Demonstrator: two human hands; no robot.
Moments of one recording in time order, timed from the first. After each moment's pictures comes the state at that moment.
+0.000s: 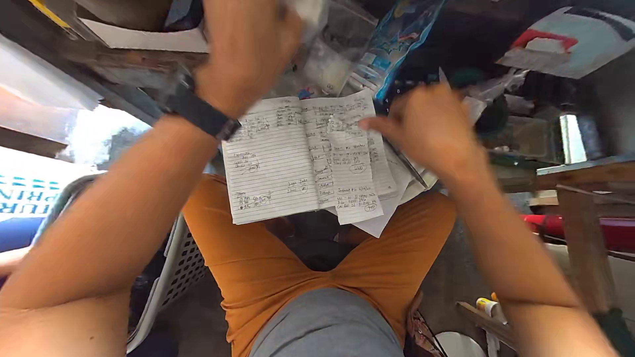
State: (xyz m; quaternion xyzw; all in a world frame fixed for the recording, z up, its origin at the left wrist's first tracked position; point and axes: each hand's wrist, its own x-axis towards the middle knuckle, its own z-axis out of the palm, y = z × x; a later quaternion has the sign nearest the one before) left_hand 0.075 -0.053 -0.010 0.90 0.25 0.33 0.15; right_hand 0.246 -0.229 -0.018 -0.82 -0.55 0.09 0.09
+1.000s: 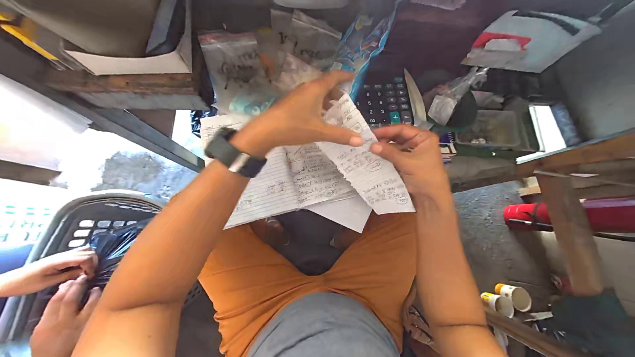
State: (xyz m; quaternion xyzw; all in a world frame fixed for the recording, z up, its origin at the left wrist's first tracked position) left_hand 0.115 -0.104 -0.043 0.89 0.07 0.10 0.44; right_hand 0.258 -0.299 -0.085 -0.60 -0.42 0.29 0.62
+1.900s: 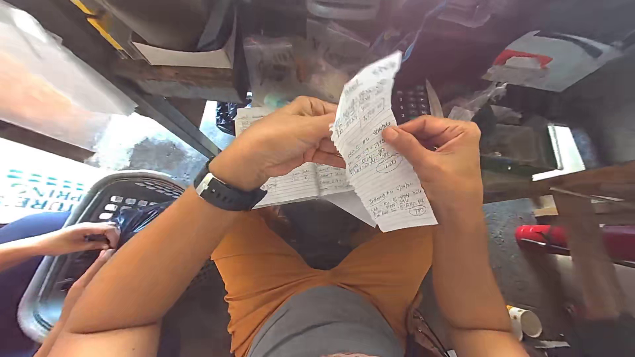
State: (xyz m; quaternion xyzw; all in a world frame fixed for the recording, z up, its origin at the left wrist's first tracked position) left_hand 0.034 -0.153 0.003 0.59 0.17 0.09 0.78; right_hand 0.203 -0.300 -0.025 -0.60 -0.50 0.20 0.60
